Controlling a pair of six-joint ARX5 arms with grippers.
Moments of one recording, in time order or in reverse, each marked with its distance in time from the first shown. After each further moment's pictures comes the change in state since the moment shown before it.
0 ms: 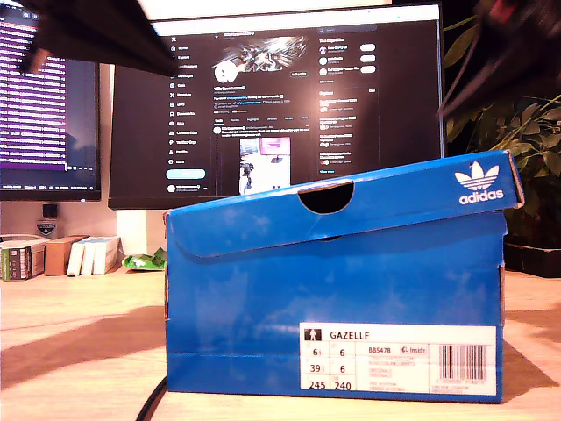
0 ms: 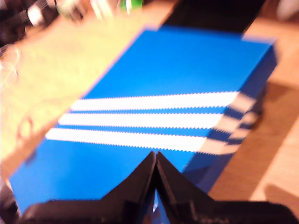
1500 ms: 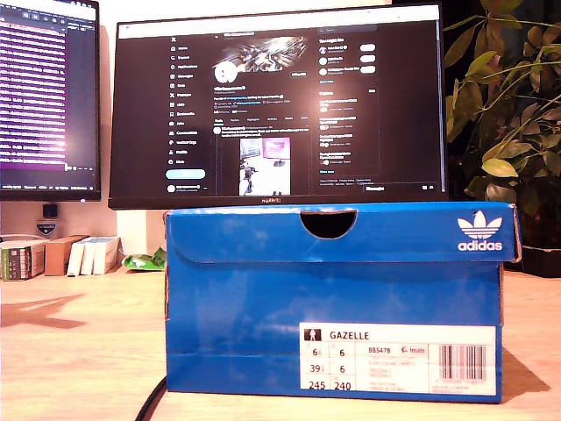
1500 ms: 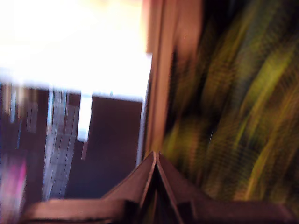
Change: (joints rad) left arm 0.620 -0.148 0.000 0.312 0.115 0.299; right arm -0.328 -0.271 0.009 0.770 0.300 -0.071
